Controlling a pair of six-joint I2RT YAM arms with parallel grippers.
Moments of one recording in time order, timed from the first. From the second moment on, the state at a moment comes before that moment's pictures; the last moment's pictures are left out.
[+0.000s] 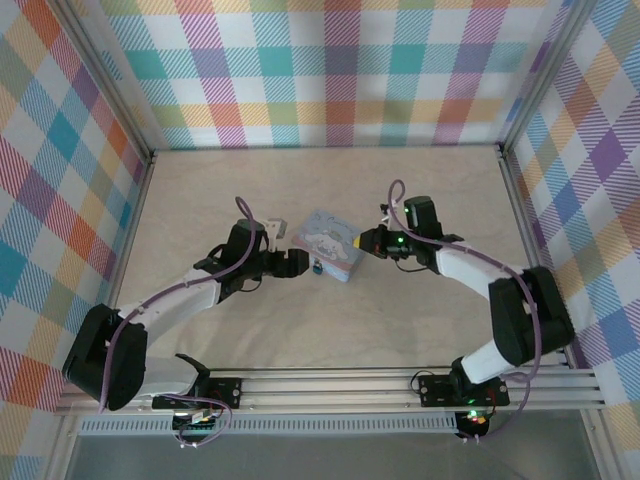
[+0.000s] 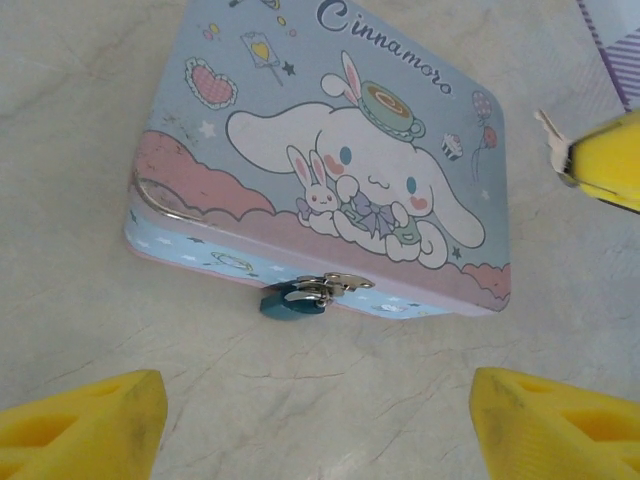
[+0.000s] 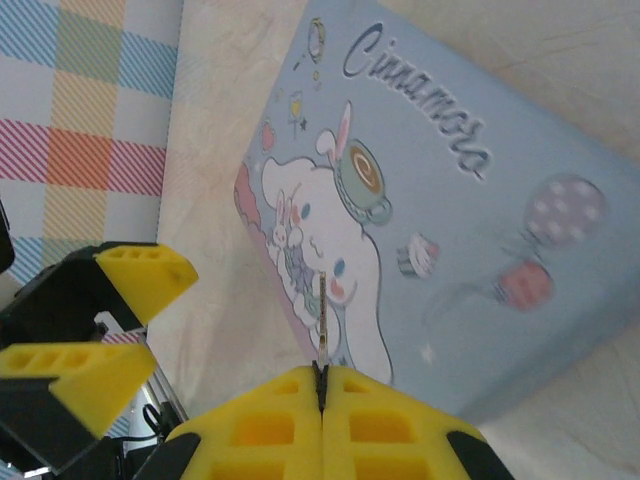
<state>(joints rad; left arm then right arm) -0.50 1.31 0.70 -0.09 0.29 -0.44 0.37 1.55 0.84 0.00 -0.71 0.65</state>
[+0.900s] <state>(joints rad) -0.50 1.56 0.67 0.16 0.37 -0.43 0.41 1.76 0.94 0.10 -0.70 0.66</state>
